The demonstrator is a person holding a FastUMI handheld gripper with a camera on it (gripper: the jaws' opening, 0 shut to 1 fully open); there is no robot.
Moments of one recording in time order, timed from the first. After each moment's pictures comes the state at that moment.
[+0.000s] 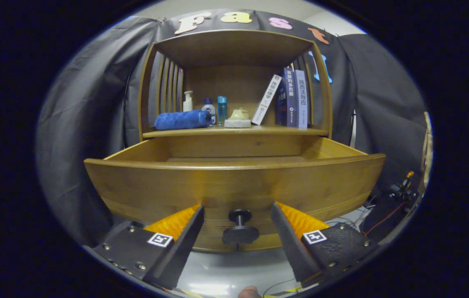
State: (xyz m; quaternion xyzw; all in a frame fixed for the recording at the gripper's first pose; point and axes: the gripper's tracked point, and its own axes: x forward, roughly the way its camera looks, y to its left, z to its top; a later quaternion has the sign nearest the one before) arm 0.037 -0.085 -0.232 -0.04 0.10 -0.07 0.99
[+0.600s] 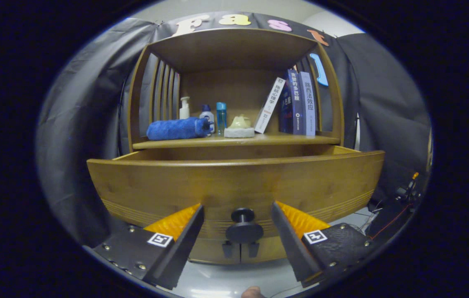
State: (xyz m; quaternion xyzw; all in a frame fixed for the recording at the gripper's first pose) arm 0.096 -0.082 -0.228 -0.03 0.08 -0.07 0.99
